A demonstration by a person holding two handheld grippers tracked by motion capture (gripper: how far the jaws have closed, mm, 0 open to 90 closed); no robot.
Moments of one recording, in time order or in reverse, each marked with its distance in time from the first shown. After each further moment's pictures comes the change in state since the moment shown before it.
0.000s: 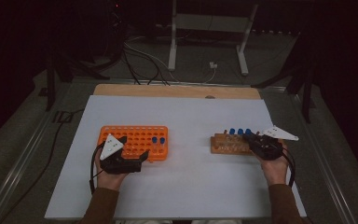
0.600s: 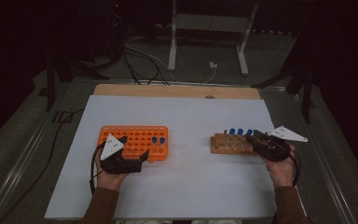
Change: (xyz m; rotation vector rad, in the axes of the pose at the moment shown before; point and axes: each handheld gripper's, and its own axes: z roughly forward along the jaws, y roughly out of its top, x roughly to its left) left arm -0.001 0.000 0.000 0.003 -0.002 0.007; right arm -0.005 0.005 -0.019 -0.024 0.012 0.000
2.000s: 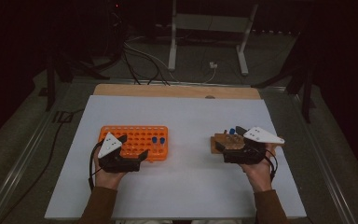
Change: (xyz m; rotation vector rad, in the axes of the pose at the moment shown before) left arm 0.005 0.004 -0.002 0.002 -0.026 -0.002; right arm 0.086 0.033 0.005 -0.090 0.154 -0.068
